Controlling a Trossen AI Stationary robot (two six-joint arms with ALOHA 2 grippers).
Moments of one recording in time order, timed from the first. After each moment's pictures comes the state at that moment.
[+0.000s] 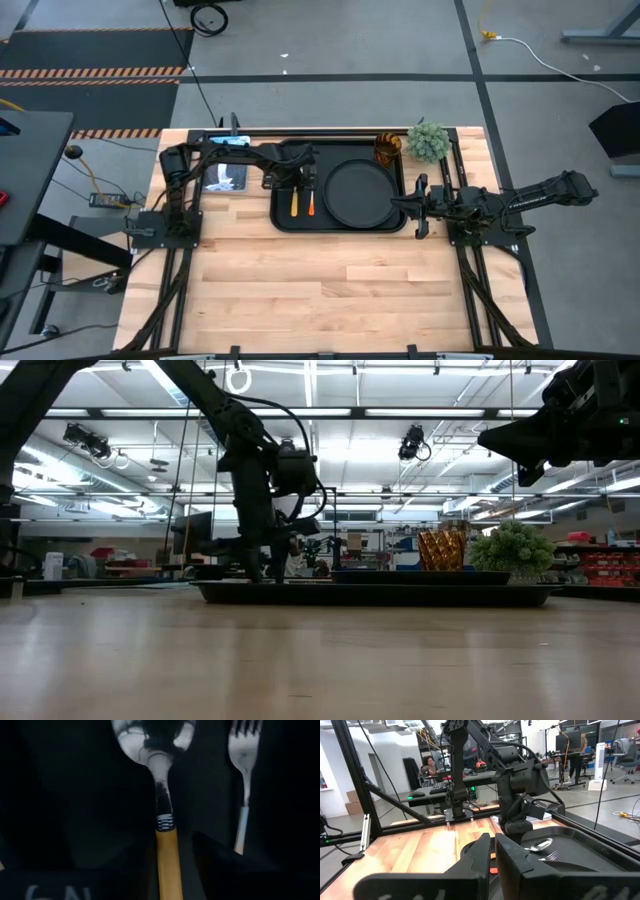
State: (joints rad) left arm 0.40 1.95 1.24 -0.60 0.10 -1.03; right arm 0.12 0.43 0.01 0.50 0.29 0.09
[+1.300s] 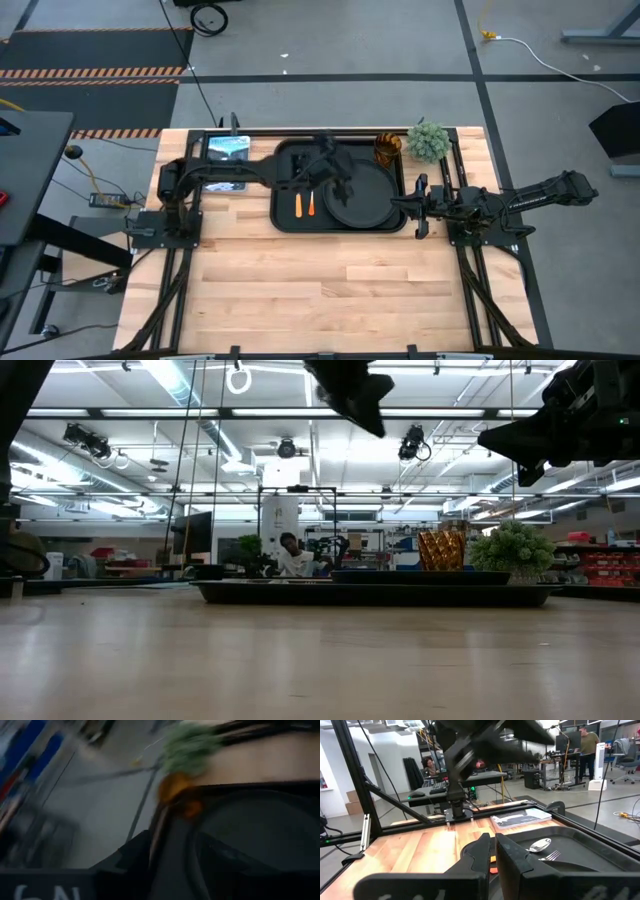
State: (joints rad) left arm 0.05 1.91 1.78 -0.46 -0.64 0.27; right arm 0.12 0.42 0.01 0.50 0.29 0.09
